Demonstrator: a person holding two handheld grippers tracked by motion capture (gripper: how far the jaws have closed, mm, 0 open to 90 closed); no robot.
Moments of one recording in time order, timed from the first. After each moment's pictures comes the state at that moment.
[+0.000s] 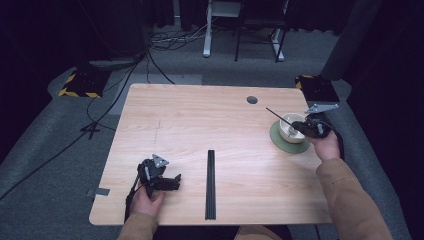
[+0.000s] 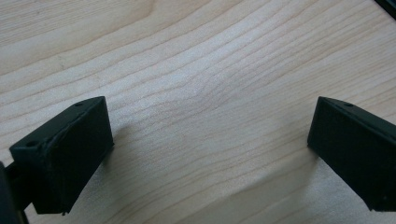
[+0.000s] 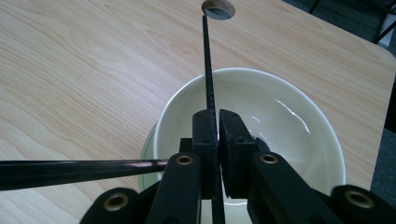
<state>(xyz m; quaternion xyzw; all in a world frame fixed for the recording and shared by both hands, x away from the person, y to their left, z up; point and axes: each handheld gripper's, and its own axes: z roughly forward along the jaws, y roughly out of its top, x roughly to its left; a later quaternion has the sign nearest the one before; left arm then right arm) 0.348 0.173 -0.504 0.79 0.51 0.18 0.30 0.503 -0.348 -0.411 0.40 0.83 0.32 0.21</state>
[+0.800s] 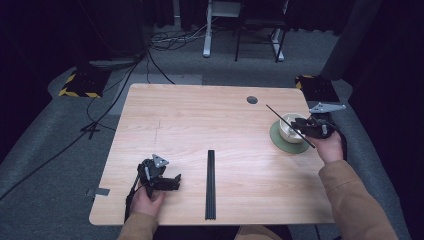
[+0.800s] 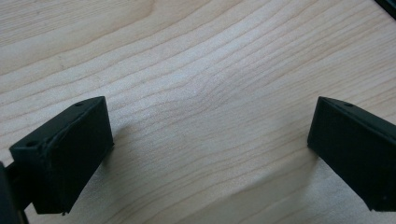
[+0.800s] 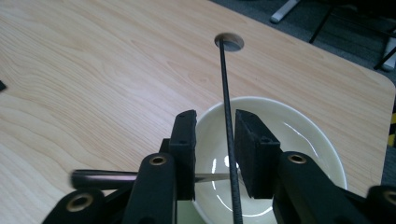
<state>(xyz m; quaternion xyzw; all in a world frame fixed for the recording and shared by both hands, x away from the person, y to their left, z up) 0.348 0.173 -0.504 0.79 0.51 0.18 0.30 0.484 -0.346 -0.389 0.38 0.81 0.38 0.22</state>
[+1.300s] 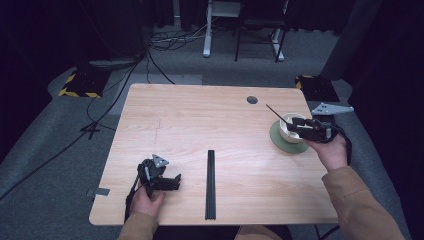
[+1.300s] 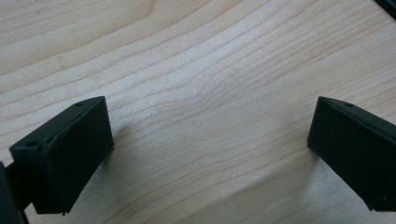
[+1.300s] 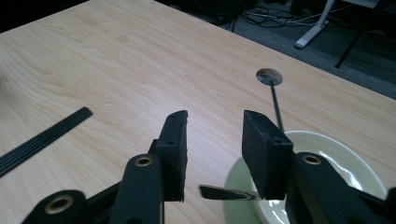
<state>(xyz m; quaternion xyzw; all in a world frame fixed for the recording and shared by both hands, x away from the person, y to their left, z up) 0.348 0.173 -0.504 0.79 0.51 0.18 0.30 0.444 -0.318 -0.352 0.35 0.81 0.43 0.20</state>
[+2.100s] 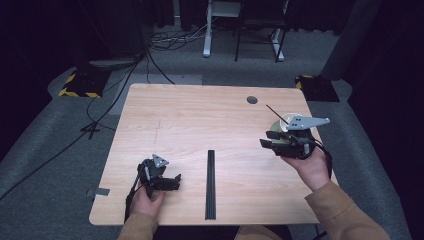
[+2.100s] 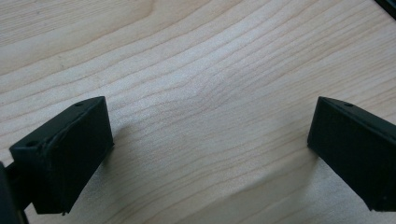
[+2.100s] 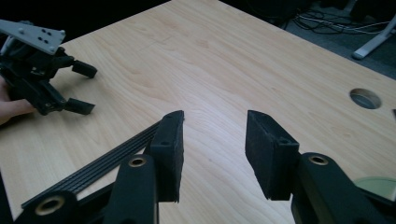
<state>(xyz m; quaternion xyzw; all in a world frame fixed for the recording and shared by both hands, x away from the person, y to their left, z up) 0.348 0.173 -0.504 0.79 0.51 0.18 0.30 0.390 -0.237 -0.343 0.29 0.83 0.44 0.15</state>
